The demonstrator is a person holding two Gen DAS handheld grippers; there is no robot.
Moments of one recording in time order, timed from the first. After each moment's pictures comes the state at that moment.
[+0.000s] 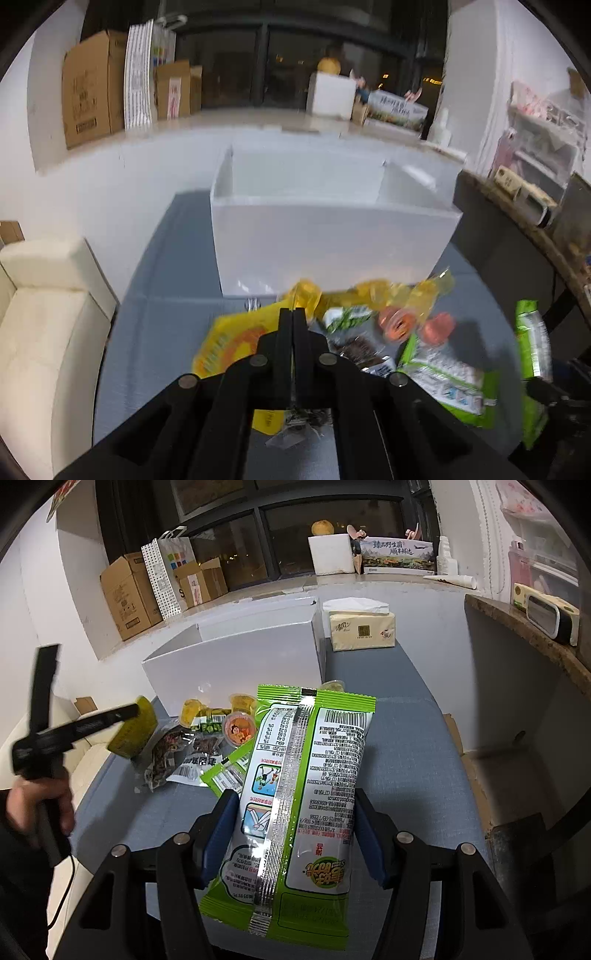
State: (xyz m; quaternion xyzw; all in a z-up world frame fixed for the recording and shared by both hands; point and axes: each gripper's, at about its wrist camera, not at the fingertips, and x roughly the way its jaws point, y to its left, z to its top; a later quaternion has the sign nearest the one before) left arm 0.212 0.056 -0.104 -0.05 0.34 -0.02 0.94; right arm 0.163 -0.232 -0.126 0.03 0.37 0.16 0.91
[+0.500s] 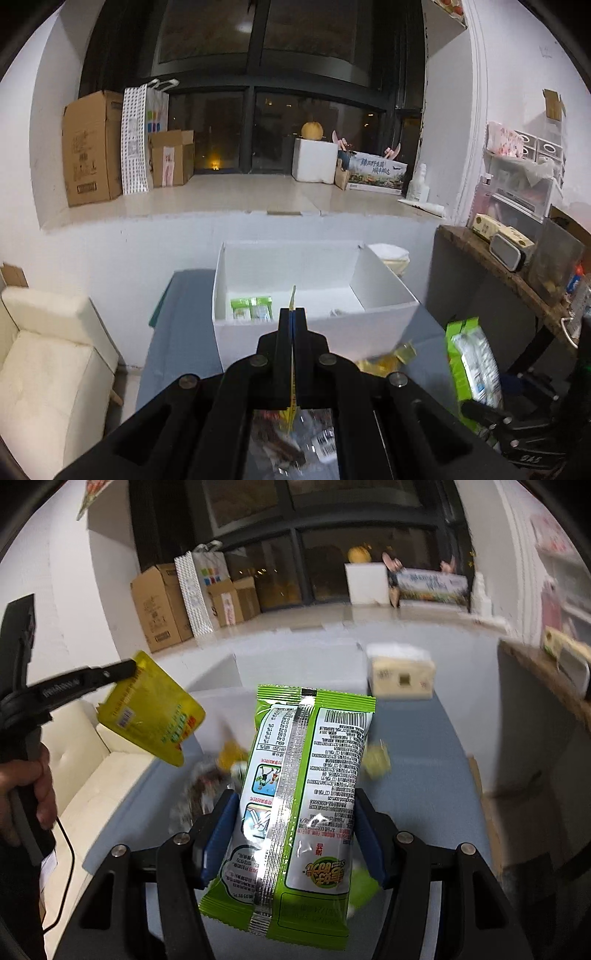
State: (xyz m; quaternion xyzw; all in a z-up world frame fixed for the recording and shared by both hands) left arm 0.213 0.054 -0.005 -0.04 0.26 -0.03 0.97; right arm 0.196 -0.193 -0.069 0.01 0.32 0.22 0.92
